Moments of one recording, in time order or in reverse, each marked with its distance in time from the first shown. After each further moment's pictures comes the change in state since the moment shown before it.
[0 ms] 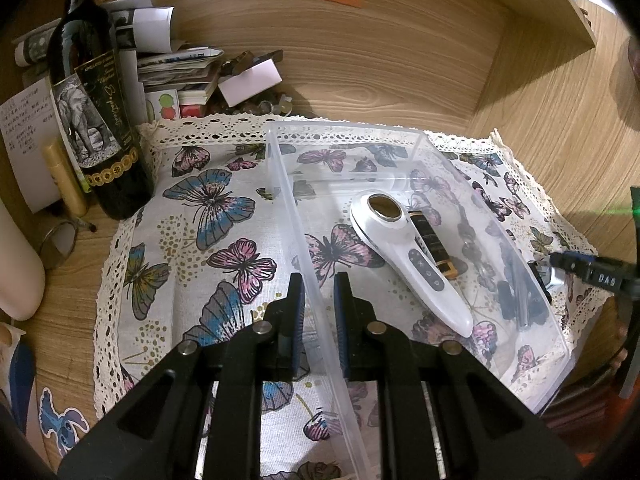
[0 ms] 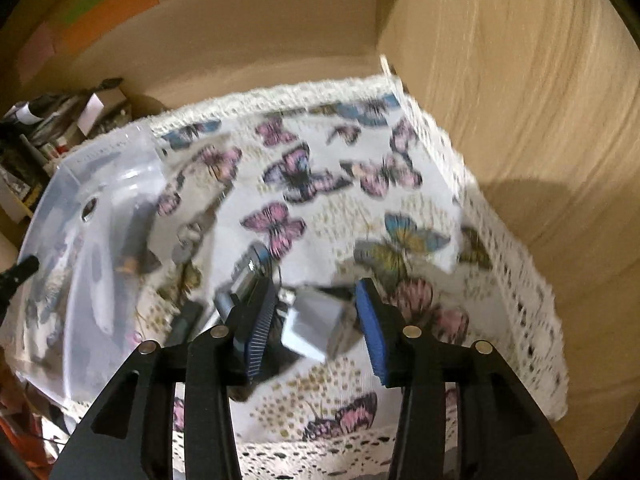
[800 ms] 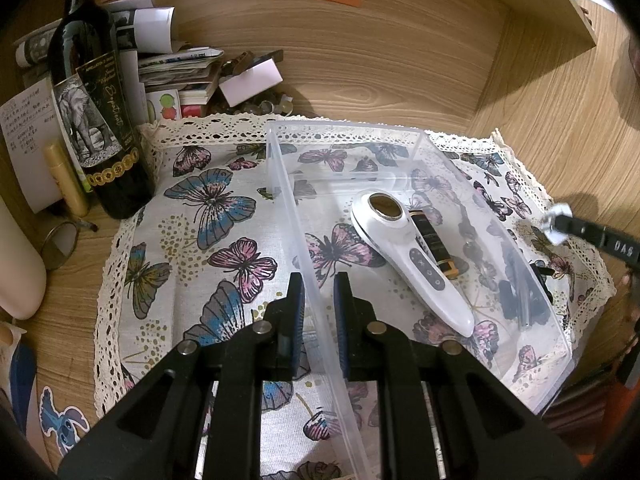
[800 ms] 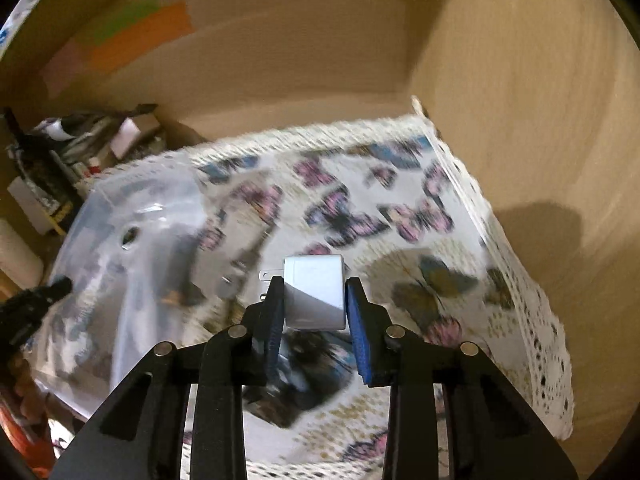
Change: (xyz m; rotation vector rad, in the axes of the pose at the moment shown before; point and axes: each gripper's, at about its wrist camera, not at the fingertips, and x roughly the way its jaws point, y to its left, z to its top) left arm -0.001 0.000 0.000 0.001 0.000 -0.002; right arm -0.022 0.027 0.024 -0.058 -0.127 0.090
